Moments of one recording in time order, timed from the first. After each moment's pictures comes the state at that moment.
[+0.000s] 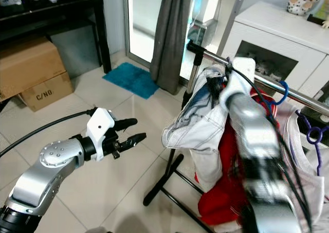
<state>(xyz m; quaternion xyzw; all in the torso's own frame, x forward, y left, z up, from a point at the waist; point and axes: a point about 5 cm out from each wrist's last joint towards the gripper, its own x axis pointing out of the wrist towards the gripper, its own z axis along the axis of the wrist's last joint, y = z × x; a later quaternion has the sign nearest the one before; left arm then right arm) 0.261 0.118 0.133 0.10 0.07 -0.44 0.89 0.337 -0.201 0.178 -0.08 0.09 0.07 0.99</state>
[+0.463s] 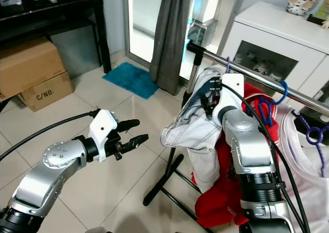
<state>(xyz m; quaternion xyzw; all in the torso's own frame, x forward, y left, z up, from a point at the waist) 0.261 0.113 0.131 0.10 0.07 -0.44 0.89 0.324 -0.186 0.160 -0.11 0.15 0.04 0.98</state>
